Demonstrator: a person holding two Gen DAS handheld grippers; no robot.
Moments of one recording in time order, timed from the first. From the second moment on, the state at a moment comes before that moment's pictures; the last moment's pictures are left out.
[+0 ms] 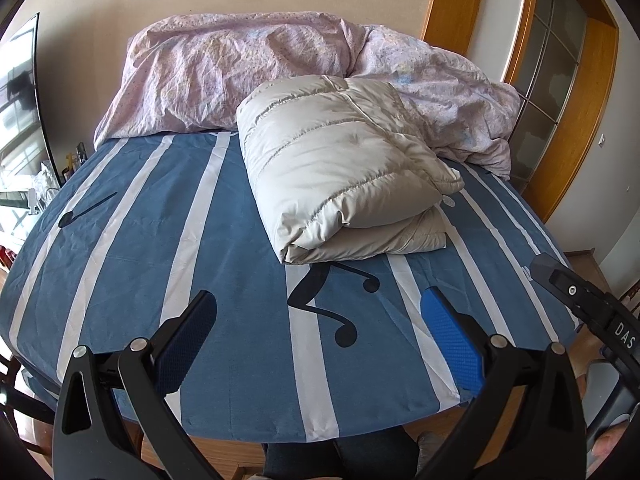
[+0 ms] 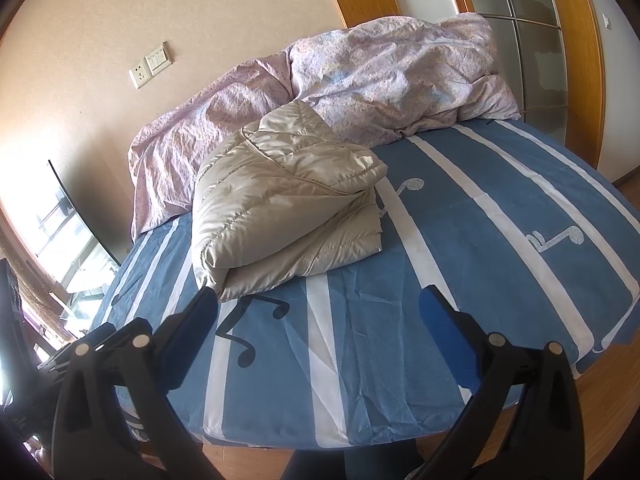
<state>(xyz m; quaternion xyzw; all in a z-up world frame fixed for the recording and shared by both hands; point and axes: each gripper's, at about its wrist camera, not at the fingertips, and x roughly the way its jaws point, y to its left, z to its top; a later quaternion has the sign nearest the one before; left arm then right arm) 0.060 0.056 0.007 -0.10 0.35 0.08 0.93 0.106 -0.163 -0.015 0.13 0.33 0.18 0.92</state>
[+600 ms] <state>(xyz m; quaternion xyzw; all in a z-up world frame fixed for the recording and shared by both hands) 0.062 0.055 0.005 -0.10 0.35 0.08 0.93 0.109 -0.166 -0.016 0.12 0.33 0.18 0.92</state>
